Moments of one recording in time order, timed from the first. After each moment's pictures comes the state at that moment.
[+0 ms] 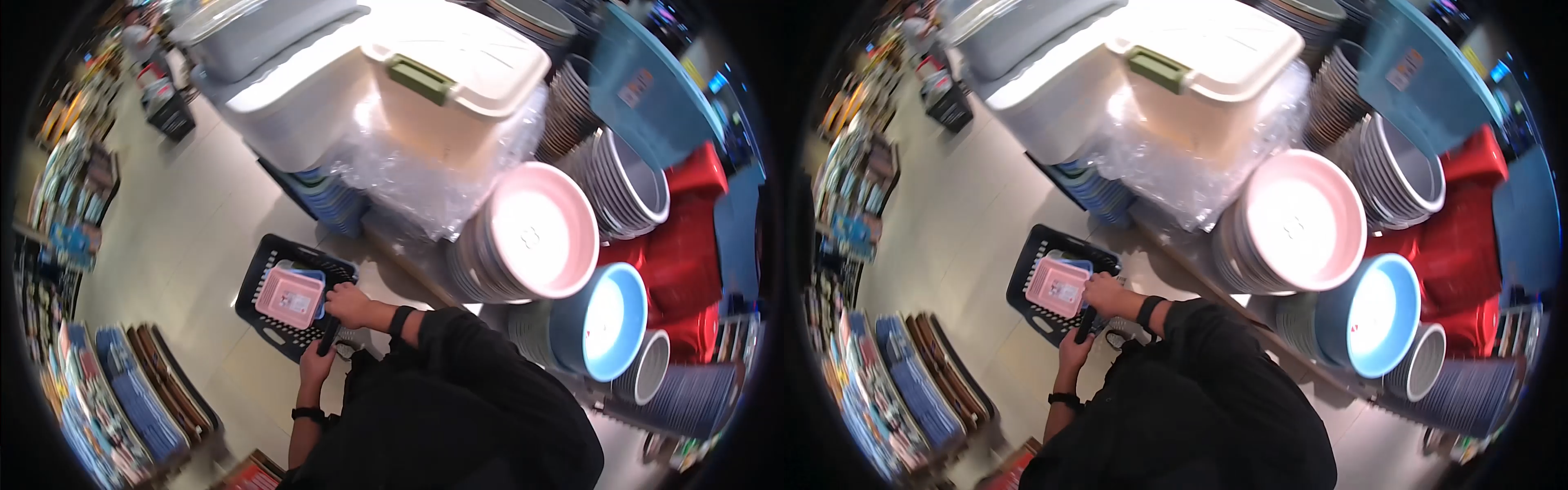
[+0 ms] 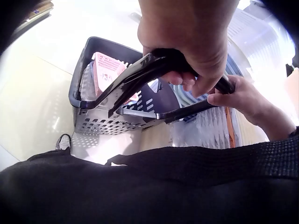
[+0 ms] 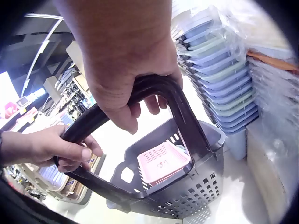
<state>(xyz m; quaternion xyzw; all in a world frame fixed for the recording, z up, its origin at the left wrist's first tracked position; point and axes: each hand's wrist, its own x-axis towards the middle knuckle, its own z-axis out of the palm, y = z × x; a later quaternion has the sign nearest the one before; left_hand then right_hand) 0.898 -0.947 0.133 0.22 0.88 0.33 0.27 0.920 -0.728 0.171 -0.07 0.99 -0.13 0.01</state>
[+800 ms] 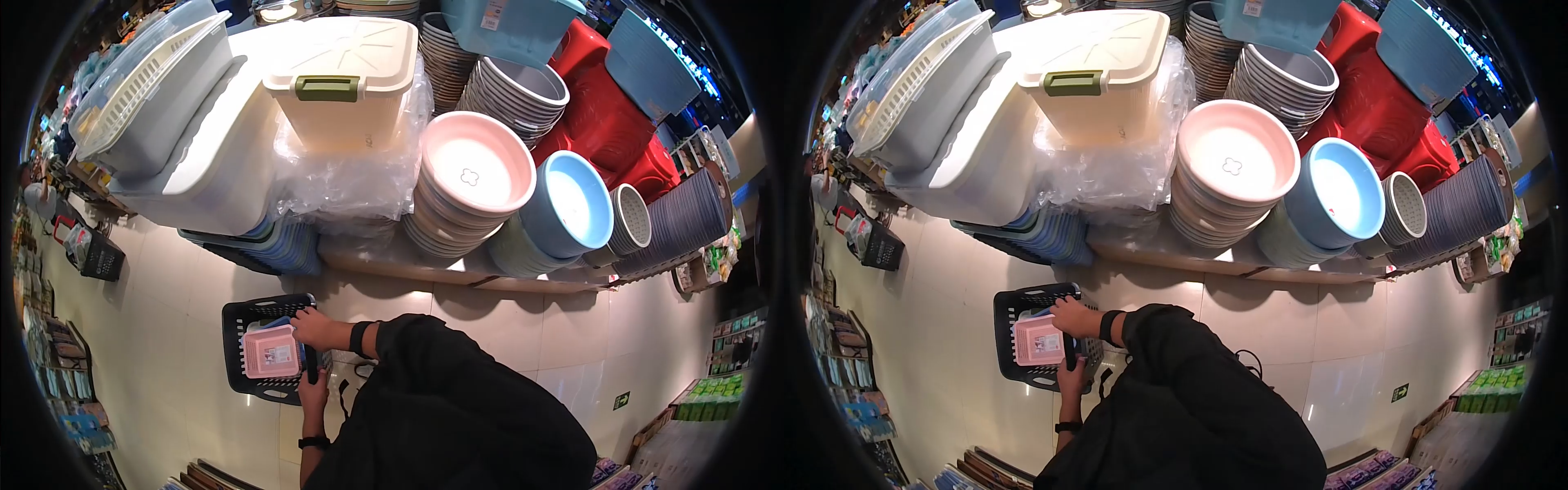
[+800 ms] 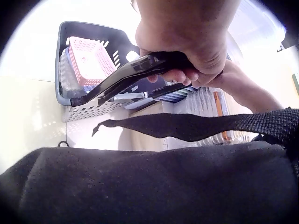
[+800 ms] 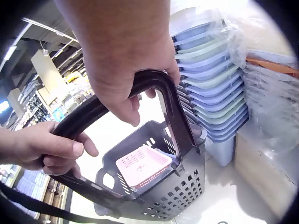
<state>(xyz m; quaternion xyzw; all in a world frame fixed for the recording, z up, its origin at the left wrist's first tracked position) 0.771 -0.975 0.139 0.28 0.79 0.41 0.37 0.825 -0.789 0.164 0.10 0.99 -0.07 -0.02</state>
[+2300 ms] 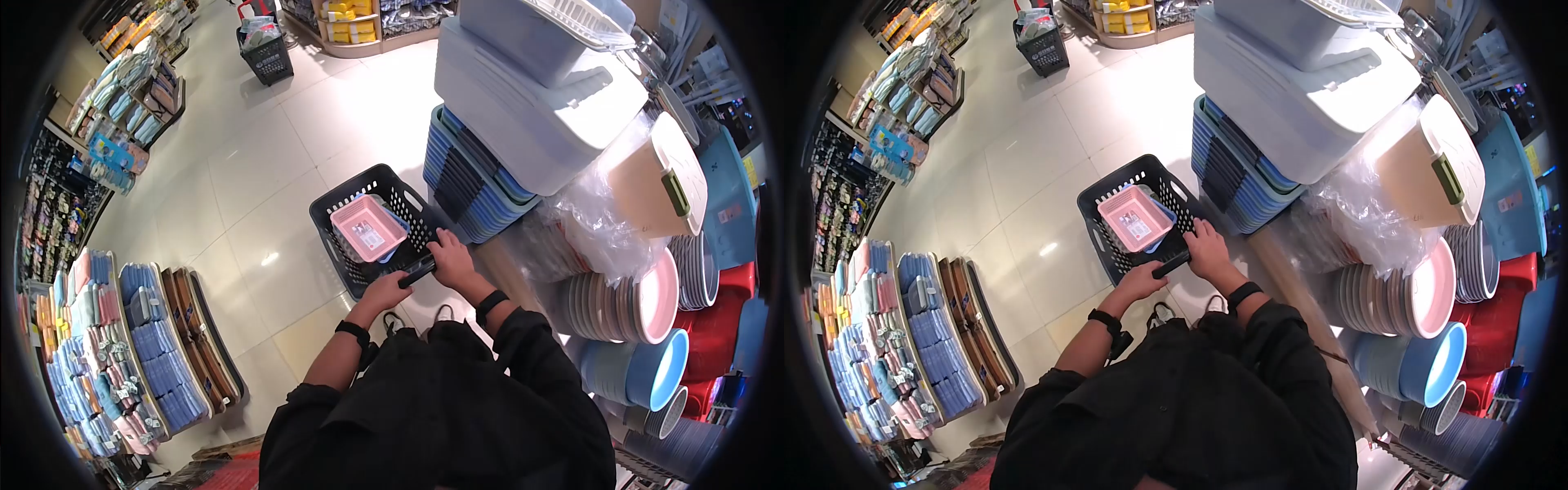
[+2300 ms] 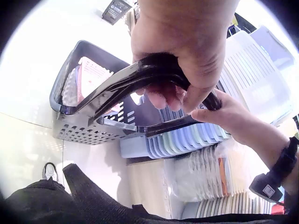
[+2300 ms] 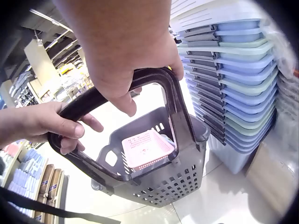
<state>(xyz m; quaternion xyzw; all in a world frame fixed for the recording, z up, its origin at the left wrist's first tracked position) 0.571 -1.011 0.135 0.34 0.79 0.30 0.41 0.667 -0.824 0.173 0.14 0.99 -0.10 -0.02</state>
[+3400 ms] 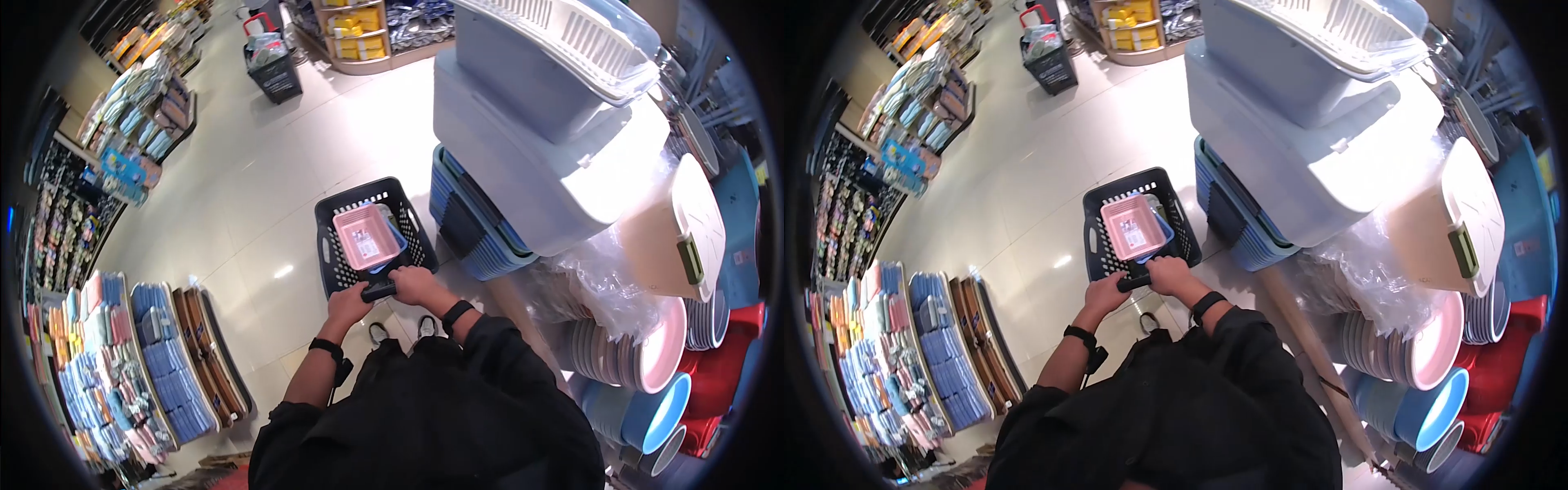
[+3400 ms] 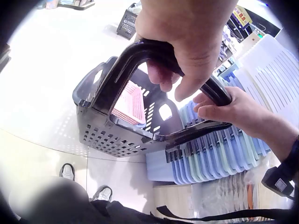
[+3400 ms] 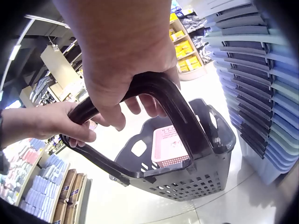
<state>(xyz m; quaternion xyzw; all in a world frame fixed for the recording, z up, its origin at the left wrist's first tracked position) 0.476 -0.990 0.142 0.30 0.91 0.17 0.25 0.552 -0.799 0.154 0.06 0.97 -0.19 0.14</state>
